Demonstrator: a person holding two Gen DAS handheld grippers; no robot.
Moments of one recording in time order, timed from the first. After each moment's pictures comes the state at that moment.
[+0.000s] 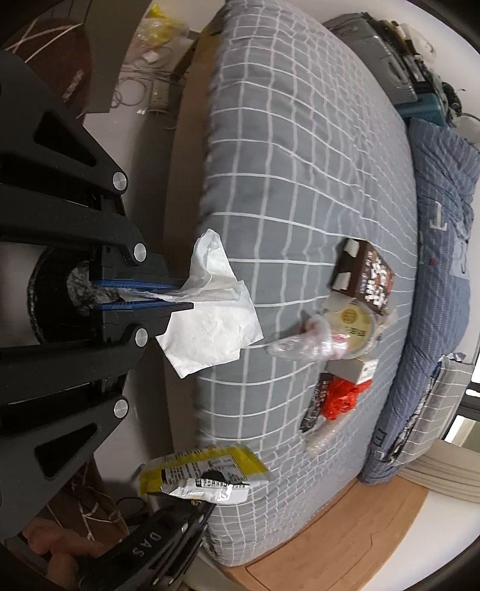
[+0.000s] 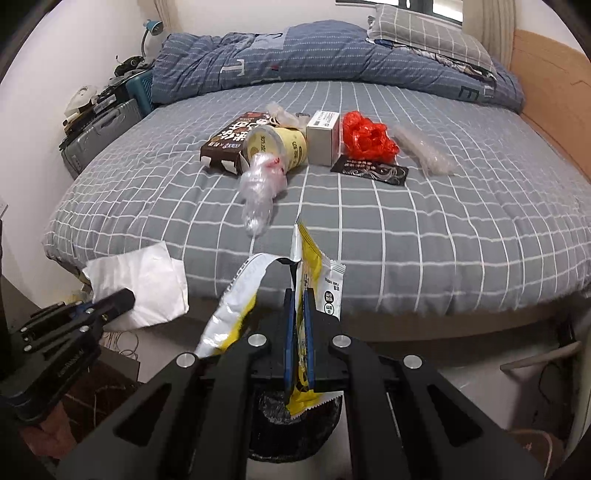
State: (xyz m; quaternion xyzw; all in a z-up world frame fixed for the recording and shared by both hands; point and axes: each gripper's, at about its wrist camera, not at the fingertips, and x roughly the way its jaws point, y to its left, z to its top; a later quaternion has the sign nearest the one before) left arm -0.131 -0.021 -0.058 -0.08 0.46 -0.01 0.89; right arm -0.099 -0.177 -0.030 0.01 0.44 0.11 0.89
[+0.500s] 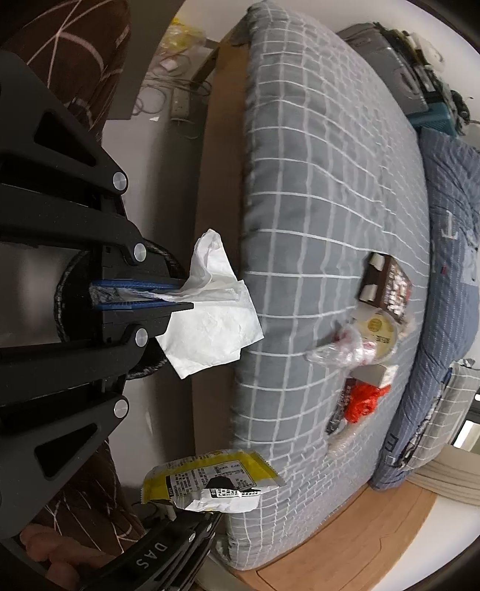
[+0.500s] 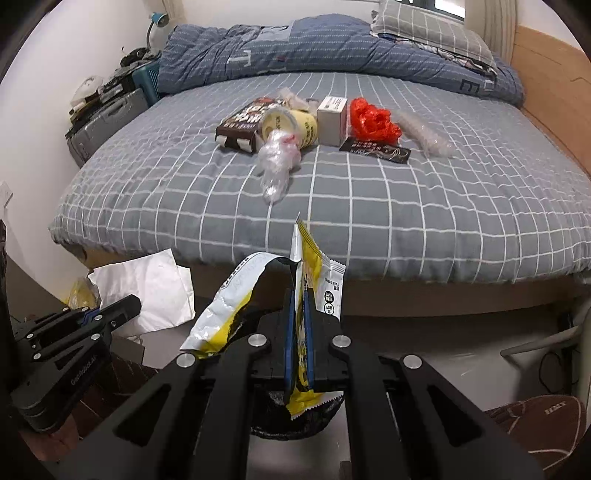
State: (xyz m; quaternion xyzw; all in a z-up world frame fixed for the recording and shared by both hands) left arm -0.172 -0.017 -0.070 -0.07 0.48 0.01 0.87; right arm -0.138 -0.164 -0.037 0.00 0.45 0.12 0.88
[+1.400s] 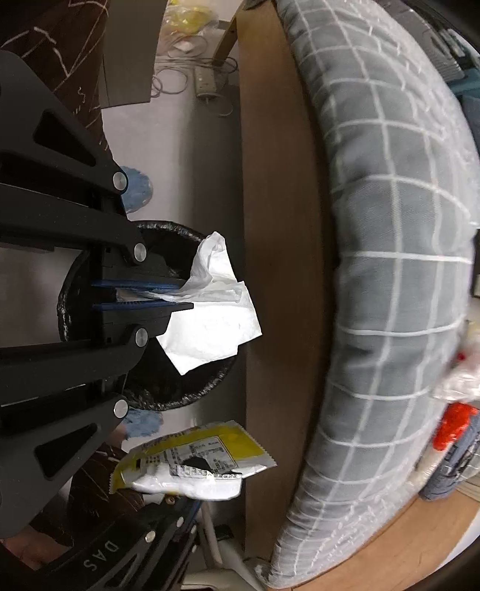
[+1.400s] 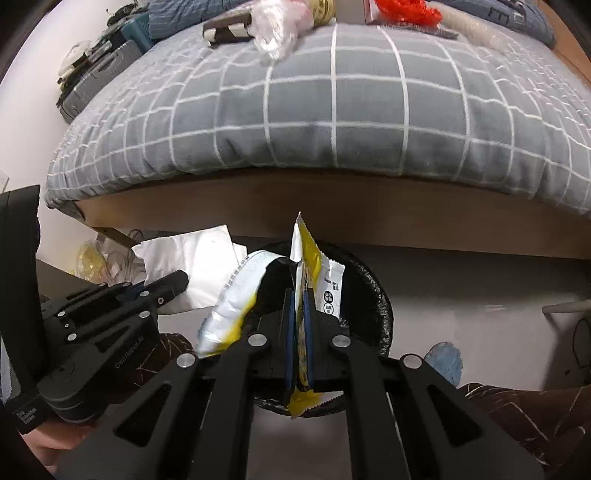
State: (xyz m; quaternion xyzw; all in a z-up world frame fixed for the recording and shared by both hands) left arm -0.131 -0.027 -0.196 -0.05 0.57 -0.02 0.82; right arm -0.112 -0.149 -0.161 0.02 0.56 0.15 0.81
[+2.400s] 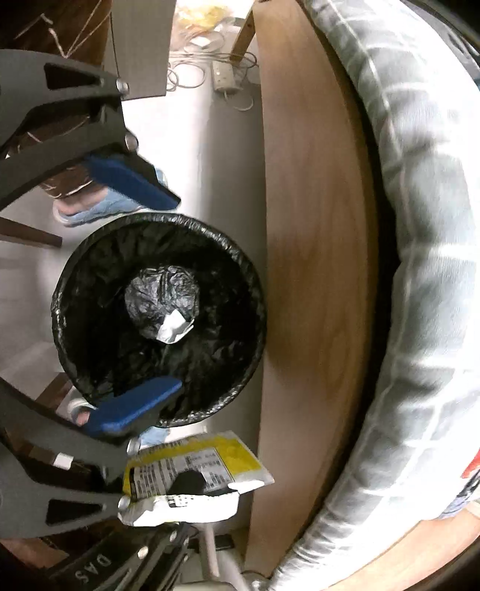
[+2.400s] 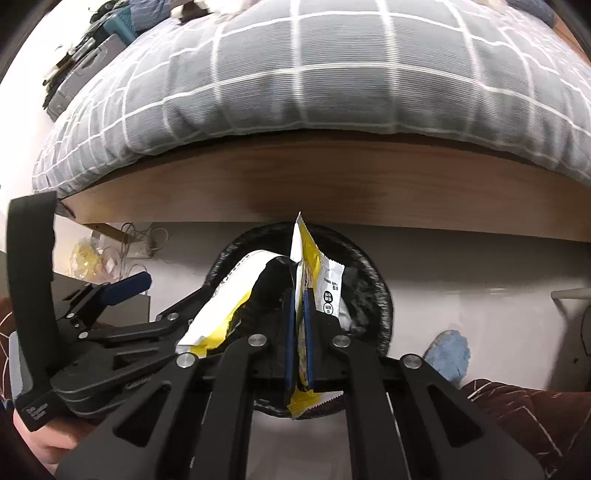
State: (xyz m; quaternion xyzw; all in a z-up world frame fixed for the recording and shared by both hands) left arm -0.116 -0.022 -0.237 -0.06 0.60 0.00 0.80; right arm -0.089 -0.144 -0.207 0.04 0.59 0.15 0.79
